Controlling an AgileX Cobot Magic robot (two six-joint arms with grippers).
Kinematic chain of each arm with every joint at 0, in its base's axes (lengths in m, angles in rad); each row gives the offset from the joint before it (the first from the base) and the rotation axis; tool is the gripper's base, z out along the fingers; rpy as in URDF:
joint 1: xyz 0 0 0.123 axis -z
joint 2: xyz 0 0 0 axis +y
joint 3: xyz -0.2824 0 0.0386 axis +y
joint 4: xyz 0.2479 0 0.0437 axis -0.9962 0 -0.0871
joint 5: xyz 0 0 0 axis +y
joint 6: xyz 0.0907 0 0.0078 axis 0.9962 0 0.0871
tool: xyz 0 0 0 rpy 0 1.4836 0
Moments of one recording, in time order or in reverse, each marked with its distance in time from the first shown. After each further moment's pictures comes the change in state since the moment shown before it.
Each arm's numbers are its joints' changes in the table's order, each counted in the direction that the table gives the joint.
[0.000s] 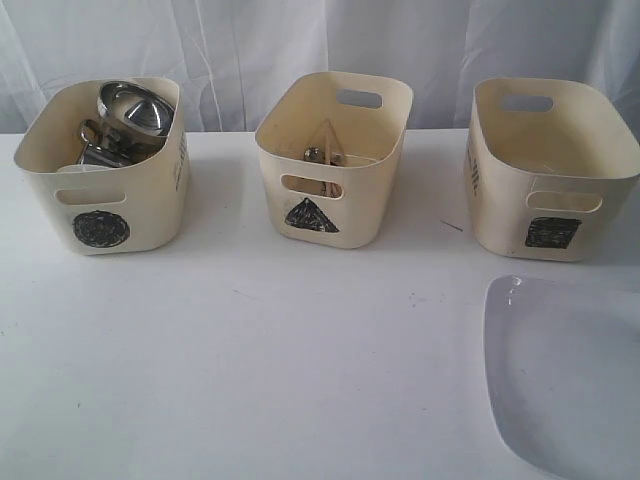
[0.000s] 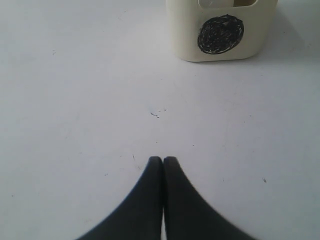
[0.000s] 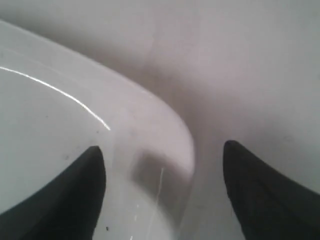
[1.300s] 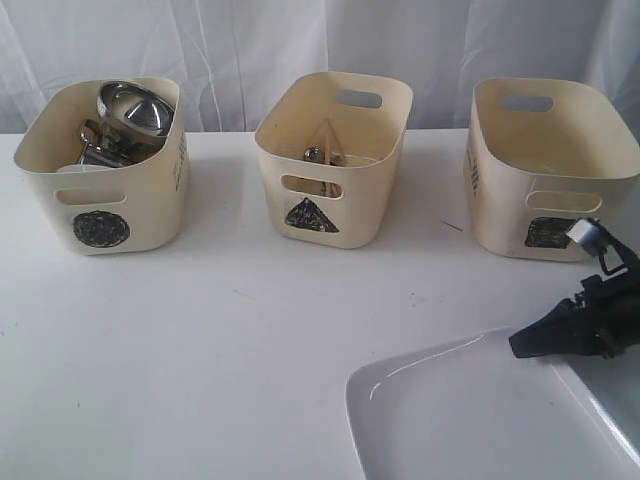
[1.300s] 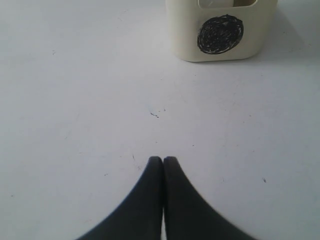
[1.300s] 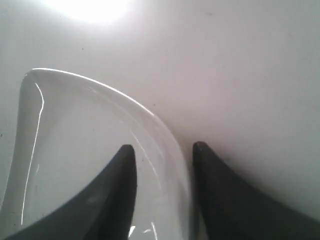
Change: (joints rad) left arm 0.000 0.000 0.000 0.000 0.000 0.000; right arm -0.116 0.265 -0.007 -0.542 0.561 -0.501
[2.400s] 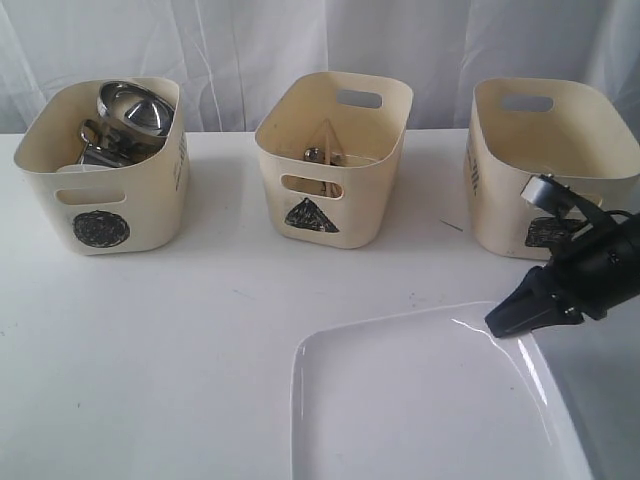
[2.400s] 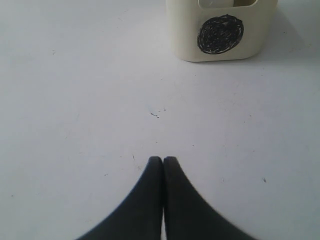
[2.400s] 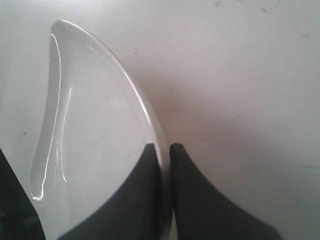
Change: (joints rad) left arm 0.000 0.000 0.000 0.000 0.000 0.000; right arm -0.191 -0.268 0.004 0.103 0.001 0.374
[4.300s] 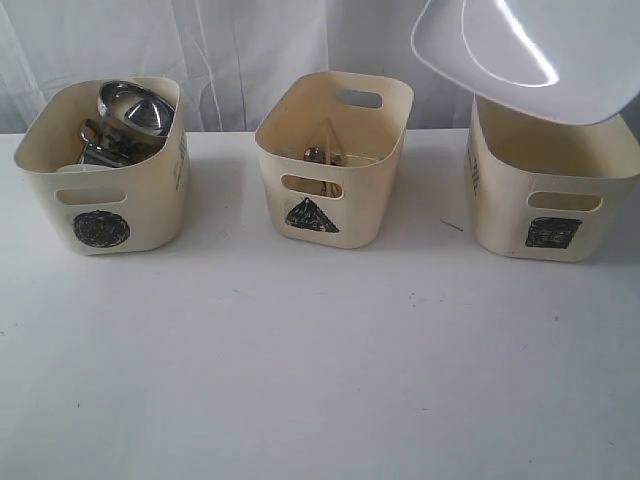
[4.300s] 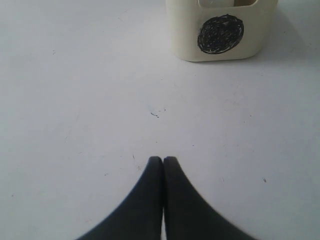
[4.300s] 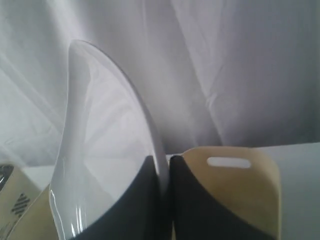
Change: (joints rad) left arm 0.000 0.000 0.000 0.000 0.000 0.000; right arm 0.313 -0.226 -0.627 -0.280 -0.235 0.323
